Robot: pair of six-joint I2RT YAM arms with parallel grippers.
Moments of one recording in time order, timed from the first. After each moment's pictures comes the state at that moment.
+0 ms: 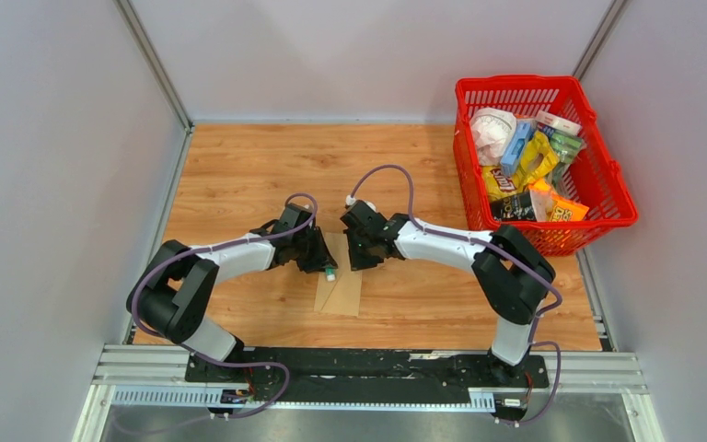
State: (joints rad) left arm -0.53 1.53 0.70 -0.14 0.21 -0.82; right arm 0.90 1.81 1.19 -0.44 0.01 0.67
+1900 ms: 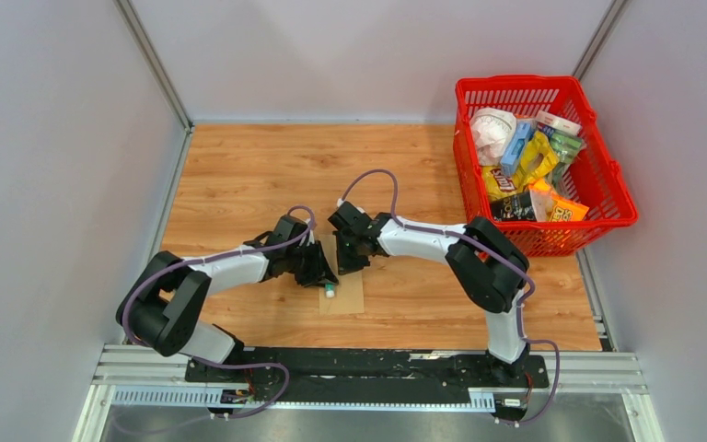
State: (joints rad) left arm -0.53 1.45 0.58 -0.12 0.37 -0.79; right arm 0.91 1.96 1.30 -0.42 -0.07 0.77
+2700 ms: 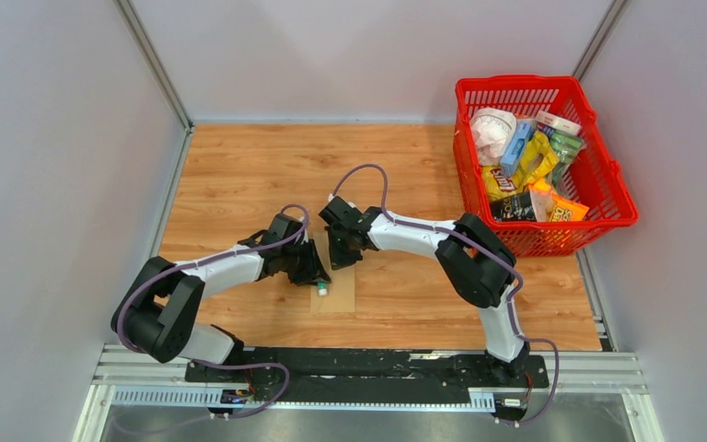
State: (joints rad) left arm -0.49 1.41 0.59 -0.20 0.31 -0.74; right arm 0.91 2.04 1.44 -0.48 -0.05 0.74
